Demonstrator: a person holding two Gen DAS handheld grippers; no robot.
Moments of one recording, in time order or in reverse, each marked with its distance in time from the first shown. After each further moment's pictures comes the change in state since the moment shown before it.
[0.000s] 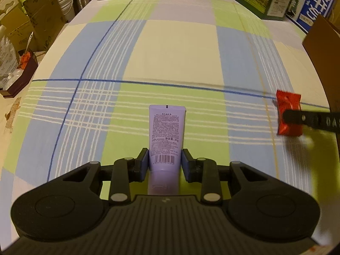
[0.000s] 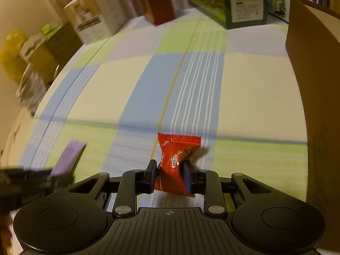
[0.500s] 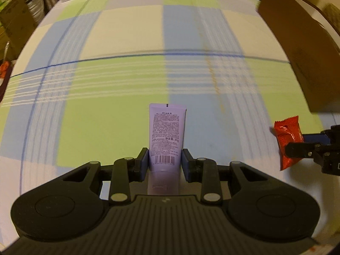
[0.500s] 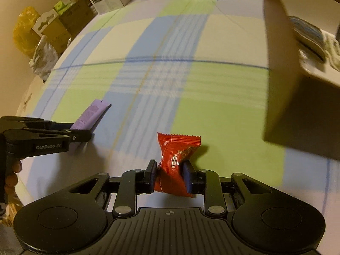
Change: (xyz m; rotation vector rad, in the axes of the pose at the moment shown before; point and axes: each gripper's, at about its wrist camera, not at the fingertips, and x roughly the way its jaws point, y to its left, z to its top) left arm -0.031 -0.054 -0.053 0.148 0.044 -0.105; right arm -0.072 -0.030 -0.087 -0.020 0.110 0.005
